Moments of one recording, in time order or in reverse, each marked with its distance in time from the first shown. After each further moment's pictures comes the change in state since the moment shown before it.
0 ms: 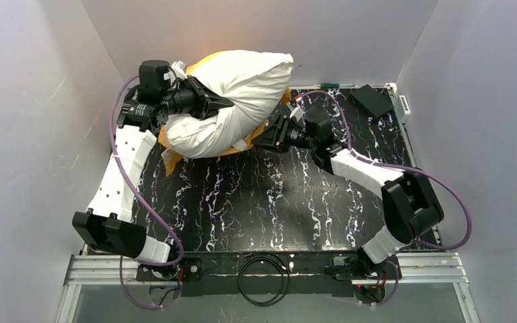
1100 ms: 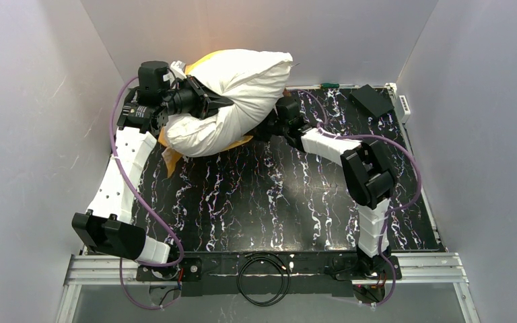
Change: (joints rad) left arm 0.004 -0.014 -0.034 0.058 0.002 -0.020; right arm 0.032 0.457 0.437 -0.188 0.171 0.156
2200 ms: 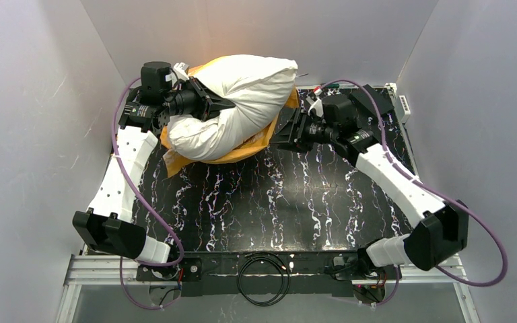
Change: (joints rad) left arm -0.010 0.009 0.004 -0.027 0.014 0.010; right arm -0.078 -0.630 -0.198 -0.569 -0.058 -0.356
